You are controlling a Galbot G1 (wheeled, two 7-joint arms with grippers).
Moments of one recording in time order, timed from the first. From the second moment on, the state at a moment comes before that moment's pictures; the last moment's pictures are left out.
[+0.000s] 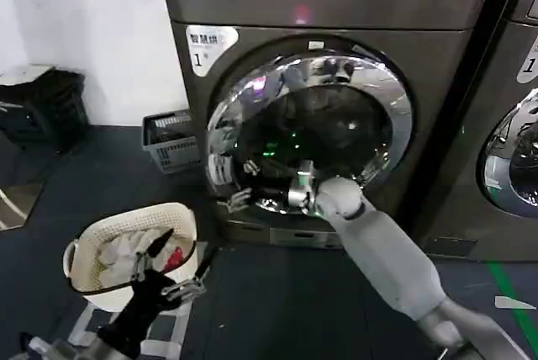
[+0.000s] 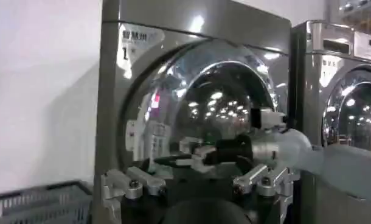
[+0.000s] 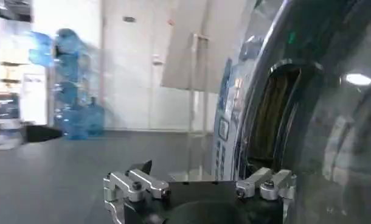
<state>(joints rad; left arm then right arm) 1.64 -1.38 -0.75 -2.36 -0.36 0.14 0.49 -0.43 1.13 -0.09 1.50 0.61 -0.13 -0.90</state>
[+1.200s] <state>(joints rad) 1.22 -0.90 -0.64 -2.00 -0.79 0.16 0.56 -0.82 0.86 0.18 1.83 0.71 -0.08 -1.30</state>
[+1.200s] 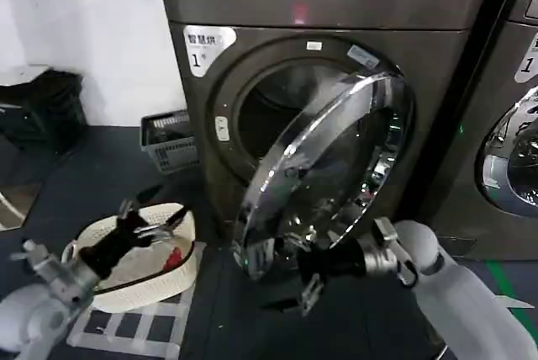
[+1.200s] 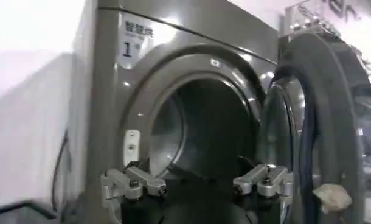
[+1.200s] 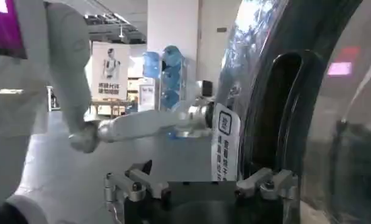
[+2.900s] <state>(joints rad) 0.70 -1.06 0.24 -1.83 -0.74 0.09 0.59 -1.47 0.89 1.78 1.44 0.69 0.11 -0.71</state>
